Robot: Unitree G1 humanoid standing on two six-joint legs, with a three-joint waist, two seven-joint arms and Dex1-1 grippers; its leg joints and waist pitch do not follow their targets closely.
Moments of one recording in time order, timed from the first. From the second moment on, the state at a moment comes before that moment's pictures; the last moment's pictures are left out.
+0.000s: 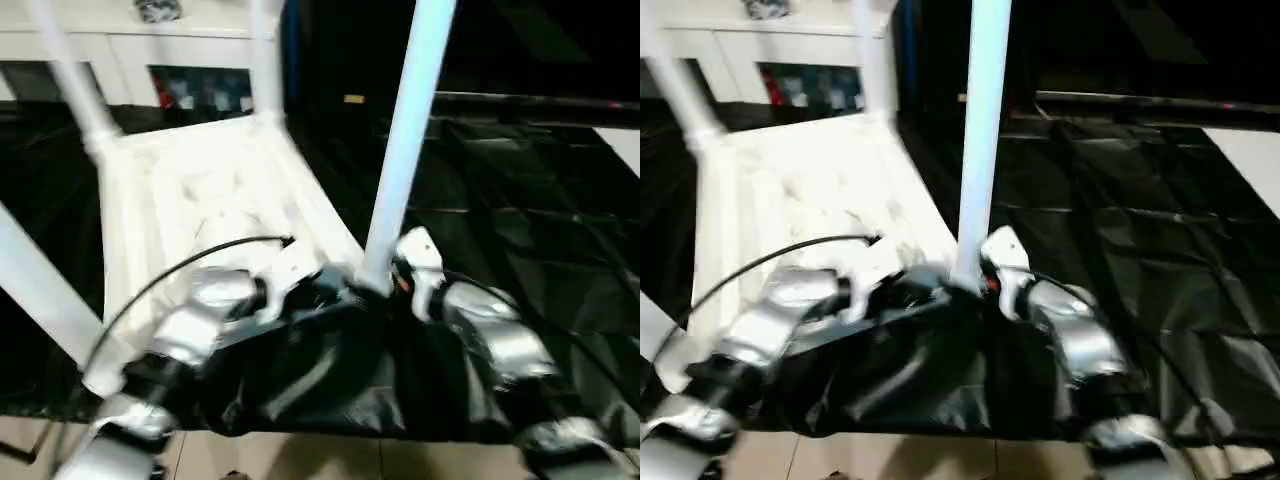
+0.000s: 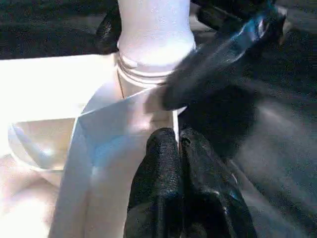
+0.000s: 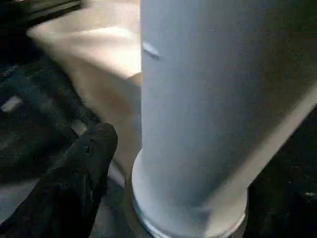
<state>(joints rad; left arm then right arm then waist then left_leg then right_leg) -0.51 0.31 -0.29 0.45 0.01 0.13 -1.11 -0.42 -0.26 0.16 0.48 0.08 0.09 0.94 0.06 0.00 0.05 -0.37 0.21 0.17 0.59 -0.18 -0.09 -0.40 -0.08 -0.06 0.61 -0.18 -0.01</state>
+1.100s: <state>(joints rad) -0.52 0.24 -0.25 0.46 0.06 0.22 -0.92 -0.46 -0.12 0.08 0.55 0.06 0.13 0.62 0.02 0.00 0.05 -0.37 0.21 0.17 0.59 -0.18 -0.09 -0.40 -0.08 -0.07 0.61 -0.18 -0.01</state>
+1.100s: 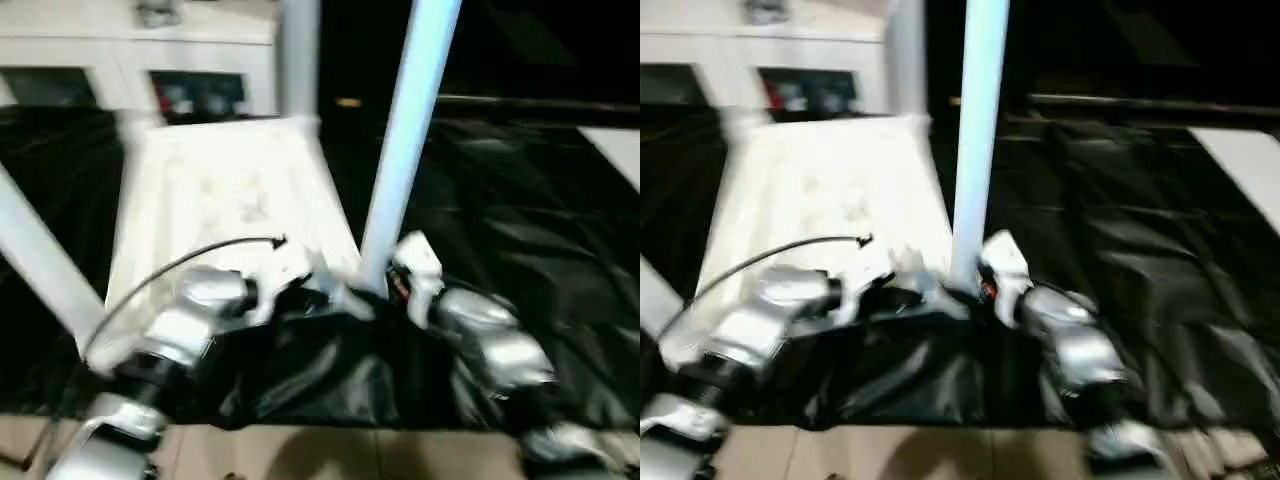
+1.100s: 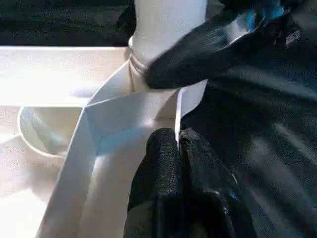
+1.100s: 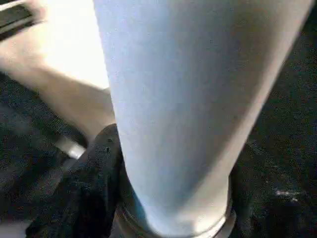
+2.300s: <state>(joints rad) -0.51 0.36 -0.29 0.42 -0.01 0.17 -1.24 -0.41 -0.31 0.19 0.42 0.12 0.12 1.10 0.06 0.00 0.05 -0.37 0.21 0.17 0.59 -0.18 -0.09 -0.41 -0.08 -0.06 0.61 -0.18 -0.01</state>
